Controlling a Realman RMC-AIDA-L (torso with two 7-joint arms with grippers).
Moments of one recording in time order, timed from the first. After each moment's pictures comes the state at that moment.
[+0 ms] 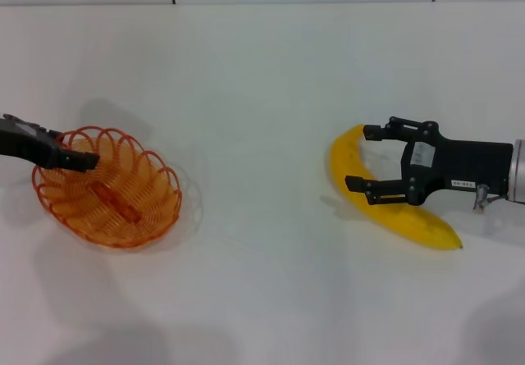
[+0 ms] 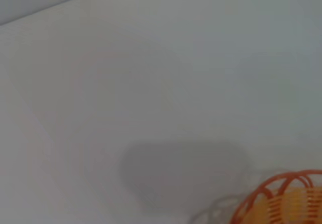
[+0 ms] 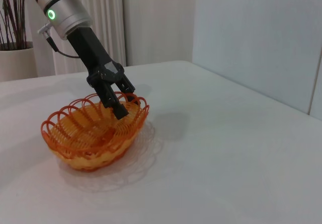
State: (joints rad) left arm -0.64 -1.97 0.84 0.80 2.48 1.26 -1.93; right arm 0.61 2.04 -0.20 -0.40 -2.43 -1.48 0.90
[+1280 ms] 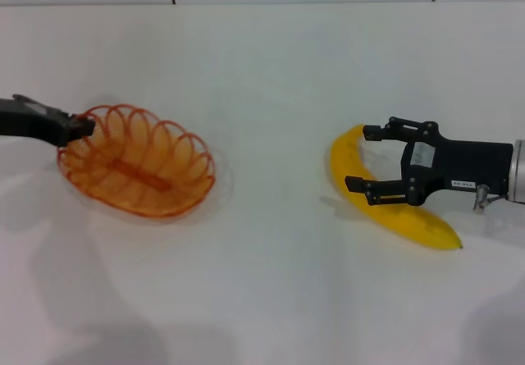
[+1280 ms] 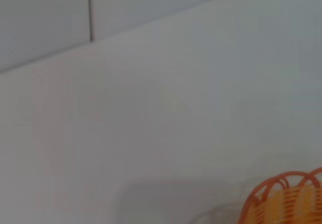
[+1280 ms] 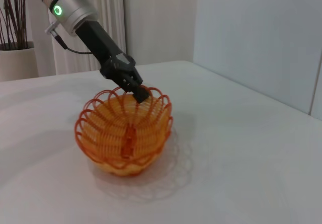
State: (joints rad) left arm -0.63 -1.97 0.83 0.80 2.35 1.23 -1.89; right arm 0.62 2.04 -0.20 -0.40 -2.43 -1.48 0.90
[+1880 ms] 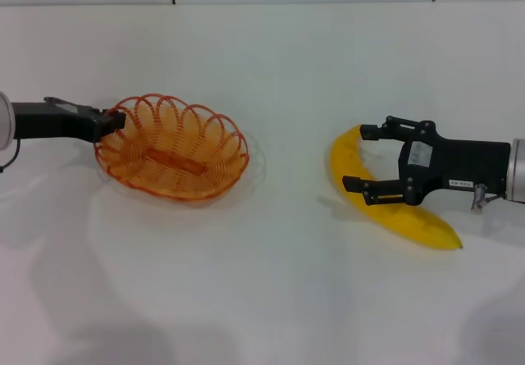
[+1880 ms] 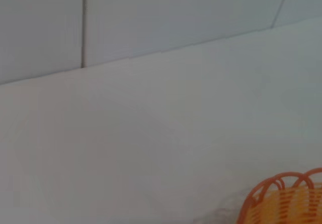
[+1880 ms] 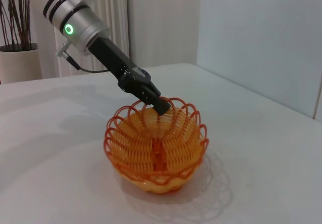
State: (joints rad) left arm -0.63 -2.00 0.83 0.65 2.18 1.10 -1.81; right arm 0.62 2.04 -0.20 -0.39 -2.43 -1.49 0.89
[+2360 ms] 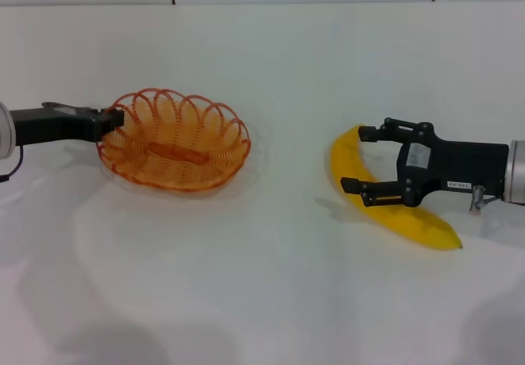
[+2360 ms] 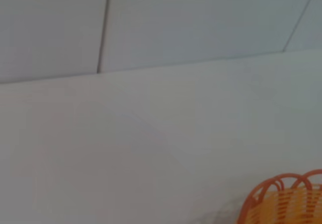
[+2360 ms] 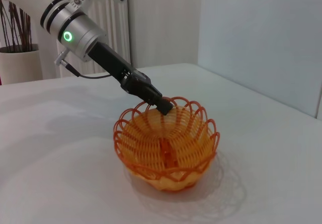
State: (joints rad) left arm -0.60 -2.00 0.83 0.60 2.06 1.05 -1.76; right arm 0.62 2.04 -0.20 -0.38 -2.43 -1.48 0.89
